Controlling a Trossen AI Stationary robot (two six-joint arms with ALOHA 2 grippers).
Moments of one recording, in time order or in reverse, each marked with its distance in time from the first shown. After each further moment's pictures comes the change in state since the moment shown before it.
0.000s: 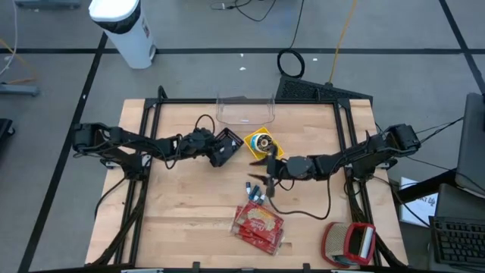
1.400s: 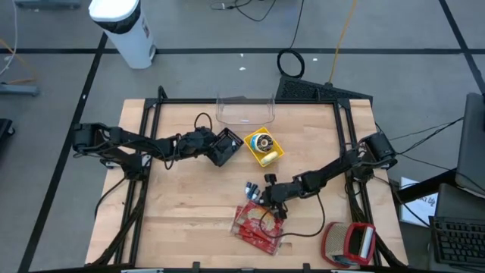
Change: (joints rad) left arm -0.001 0.000 0.001 0.083 0.010 -0.044; right arm 0.117 0.300 0.000 -0.233 -0.197 0.046
